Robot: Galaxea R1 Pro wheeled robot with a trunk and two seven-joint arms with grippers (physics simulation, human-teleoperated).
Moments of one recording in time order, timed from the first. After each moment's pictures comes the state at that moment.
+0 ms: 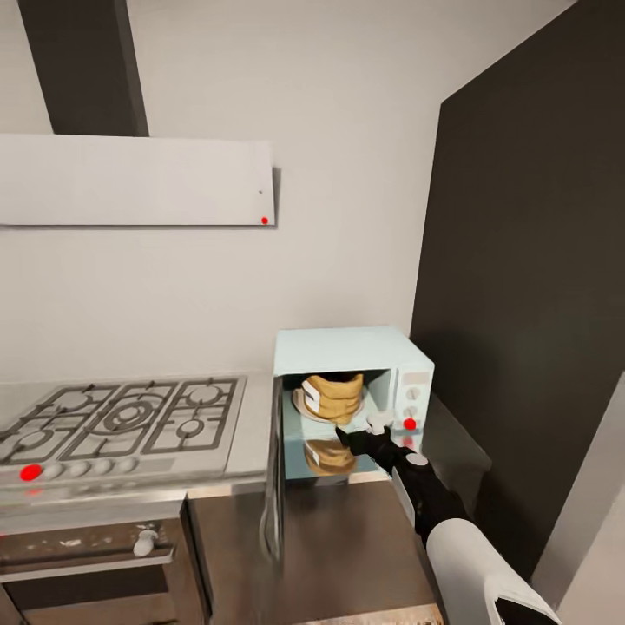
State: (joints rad) left arm 0.00 -0.04 0.21 -0.08 0.13 -0.05 0.12; right arm -0.73 0.17 -0.30 -0.55 0.34 -0.01 0.39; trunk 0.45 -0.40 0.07
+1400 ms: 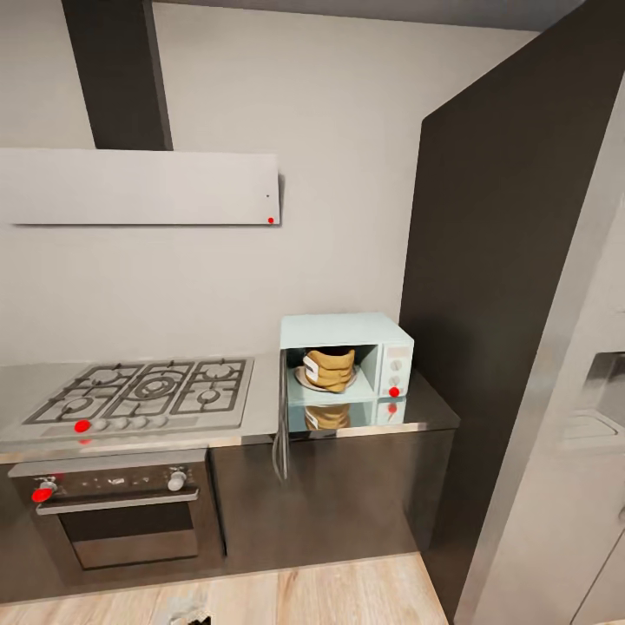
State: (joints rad) left arm -0.08 -0.08 0.18 -0.84 0.12 0.22 0.10; right arm -0.35 -0.09 -0.35 0.03 0.34 -0.01 0.24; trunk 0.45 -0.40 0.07
